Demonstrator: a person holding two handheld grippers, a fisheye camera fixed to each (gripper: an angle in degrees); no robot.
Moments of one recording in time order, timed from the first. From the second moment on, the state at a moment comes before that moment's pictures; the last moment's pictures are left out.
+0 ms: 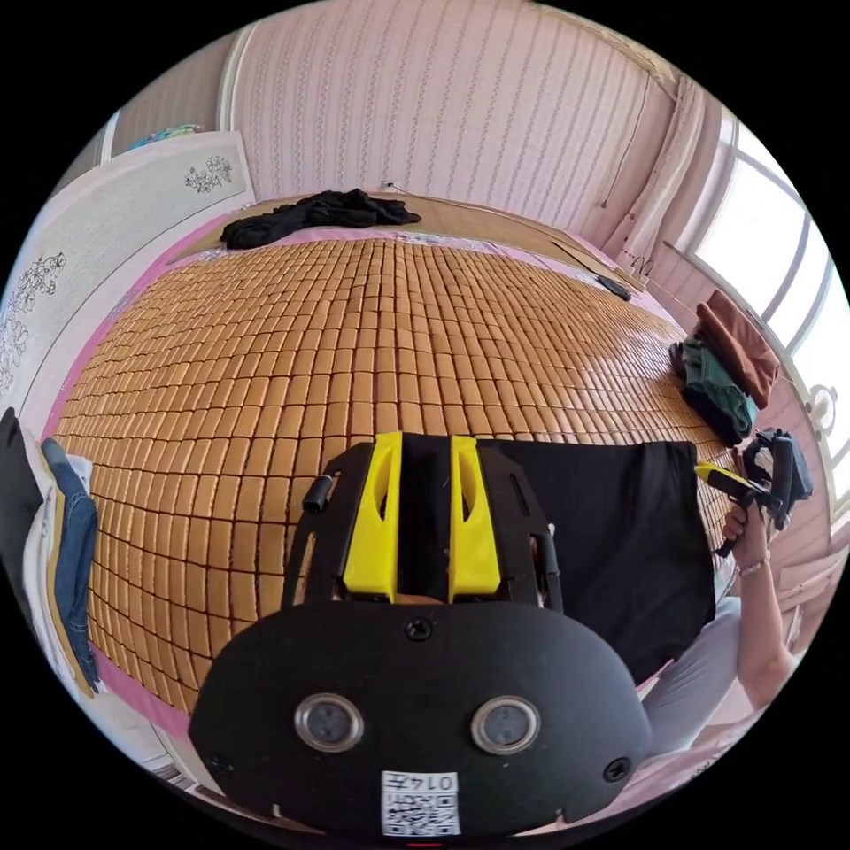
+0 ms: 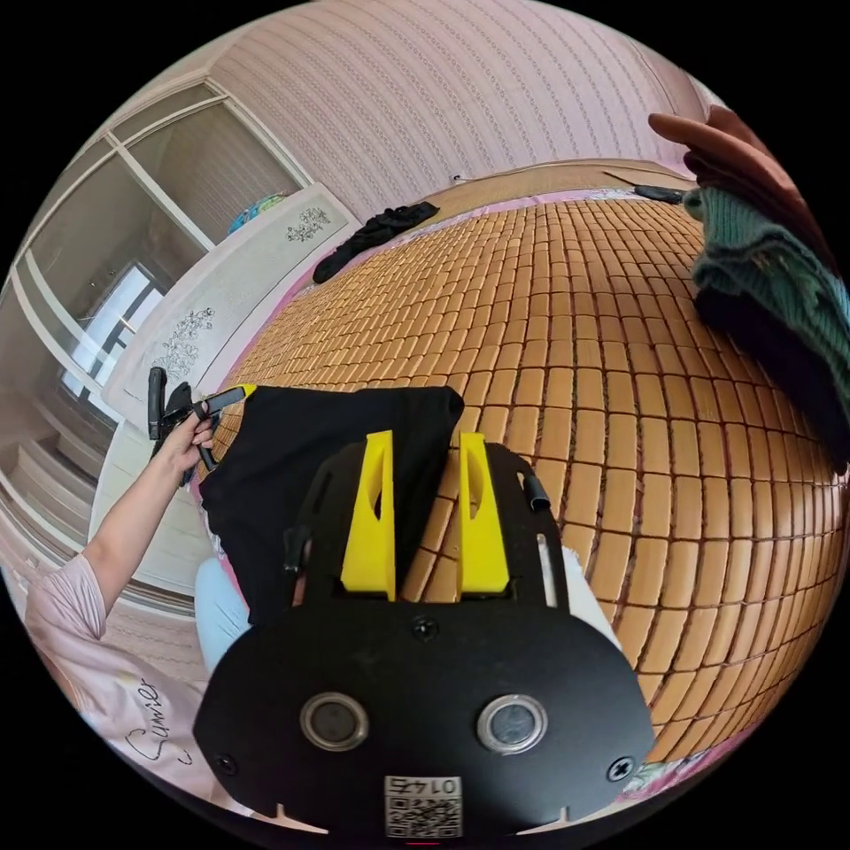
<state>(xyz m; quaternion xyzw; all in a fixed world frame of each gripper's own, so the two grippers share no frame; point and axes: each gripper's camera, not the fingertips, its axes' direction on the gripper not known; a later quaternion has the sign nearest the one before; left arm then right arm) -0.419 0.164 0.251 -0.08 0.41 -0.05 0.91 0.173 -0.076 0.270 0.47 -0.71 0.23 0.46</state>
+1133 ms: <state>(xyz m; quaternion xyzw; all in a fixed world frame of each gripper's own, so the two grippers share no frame) -0.369 0.113 0.301 -0.11 -0.06 0.23 0.96 0.134 -0.057 0.283 0.19 -0.41 0.18 0.88</state>
